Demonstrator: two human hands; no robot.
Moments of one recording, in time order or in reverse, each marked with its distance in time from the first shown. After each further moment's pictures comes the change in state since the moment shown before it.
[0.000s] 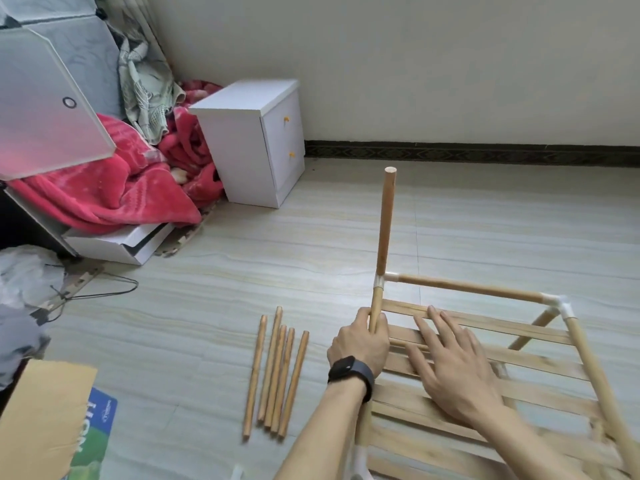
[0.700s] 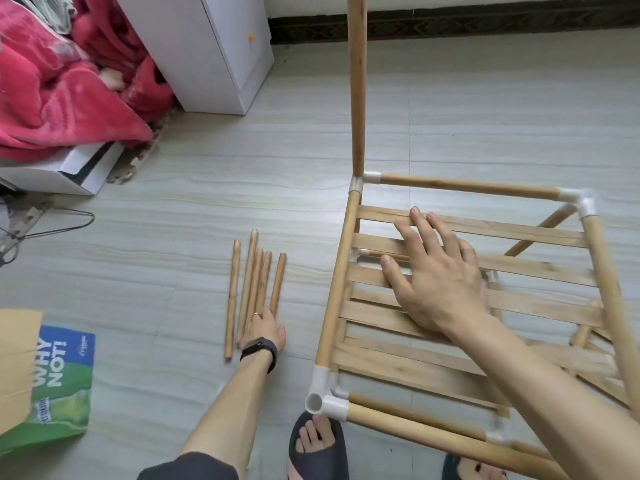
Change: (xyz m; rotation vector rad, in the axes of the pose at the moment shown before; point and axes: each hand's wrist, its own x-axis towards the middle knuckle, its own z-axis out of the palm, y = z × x) left_hand 0.014 -0.219 0.063 0.449 -0.318 -0.407; right_hand 0.012 -0.009 -0.008 0.045 0.023 0.036
